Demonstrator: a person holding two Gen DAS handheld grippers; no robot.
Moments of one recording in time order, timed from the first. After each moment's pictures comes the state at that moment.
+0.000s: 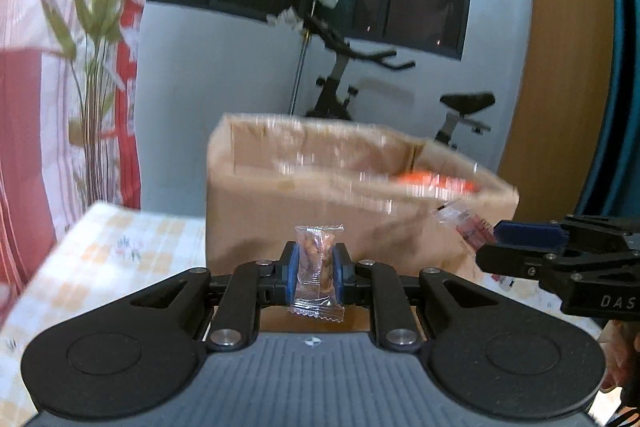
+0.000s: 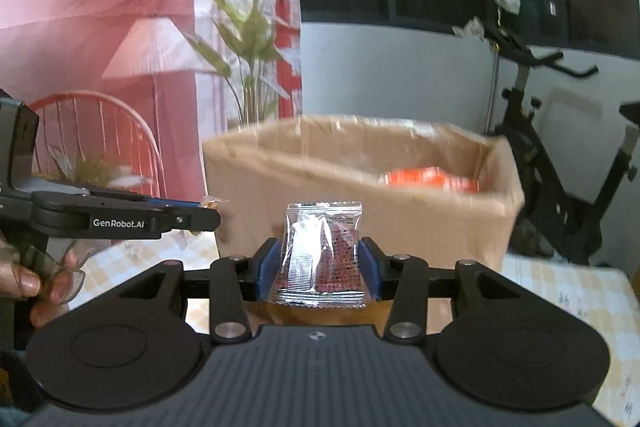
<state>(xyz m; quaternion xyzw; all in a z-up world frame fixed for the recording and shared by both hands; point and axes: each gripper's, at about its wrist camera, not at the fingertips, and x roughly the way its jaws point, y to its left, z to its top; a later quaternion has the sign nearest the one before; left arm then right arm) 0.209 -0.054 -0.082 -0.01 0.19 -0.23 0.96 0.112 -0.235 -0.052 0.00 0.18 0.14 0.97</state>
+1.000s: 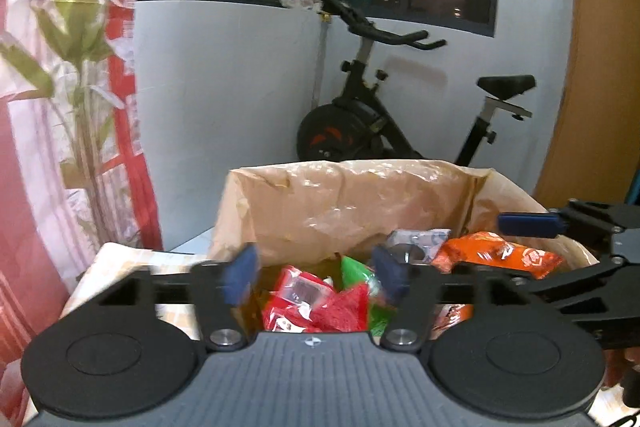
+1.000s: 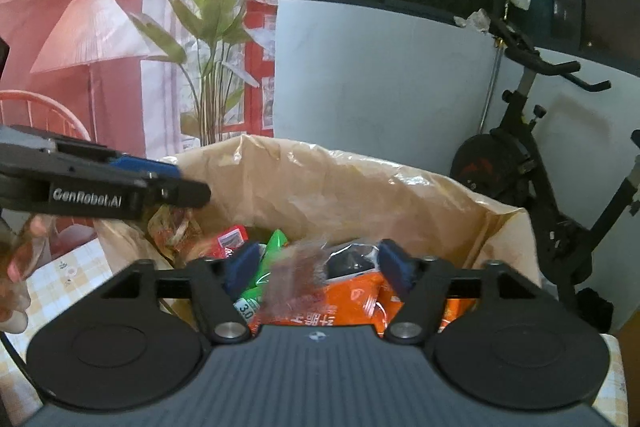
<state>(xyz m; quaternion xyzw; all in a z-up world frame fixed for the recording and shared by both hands) 0.312 -0.087 -0.041 0.03 0.23 -0.18 0.96 0.254 -0.244 -0.029 -0.04 0.22 0.11 0.97</state>
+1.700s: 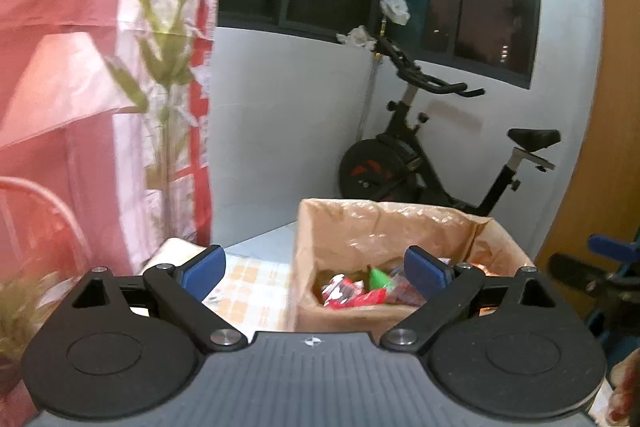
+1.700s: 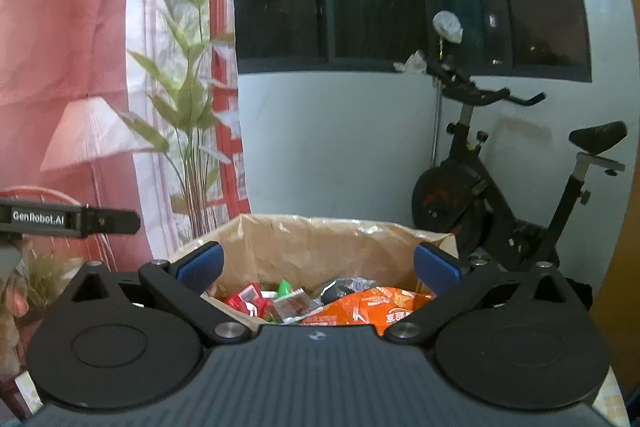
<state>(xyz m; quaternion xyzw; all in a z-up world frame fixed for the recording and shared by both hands) 0.217 -0.035 0.027 -0.02 0.20 -0.11 0.97 0.145 -0.243 0.041 0.03 0.14 0.04 0.99</state>
